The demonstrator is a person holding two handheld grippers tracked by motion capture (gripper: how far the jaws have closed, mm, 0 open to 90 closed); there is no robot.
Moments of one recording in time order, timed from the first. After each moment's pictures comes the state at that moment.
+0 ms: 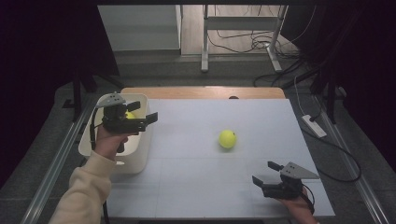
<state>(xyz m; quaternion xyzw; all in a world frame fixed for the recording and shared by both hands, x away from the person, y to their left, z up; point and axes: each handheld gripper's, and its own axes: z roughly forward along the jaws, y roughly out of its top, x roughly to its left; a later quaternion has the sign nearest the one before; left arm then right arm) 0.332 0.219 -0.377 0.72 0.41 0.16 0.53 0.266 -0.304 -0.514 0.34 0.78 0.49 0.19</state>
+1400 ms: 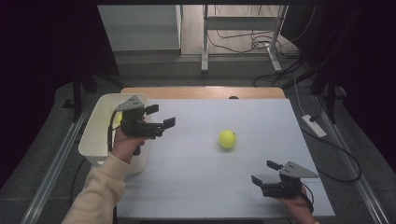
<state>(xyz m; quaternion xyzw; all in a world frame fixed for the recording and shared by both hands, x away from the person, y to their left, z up) 0.332 0.174 -0.381 0.74 0.37 0.14 0.55 0.268 -0.302 -0.513 0.34 0.78 0.49 0.19</state>
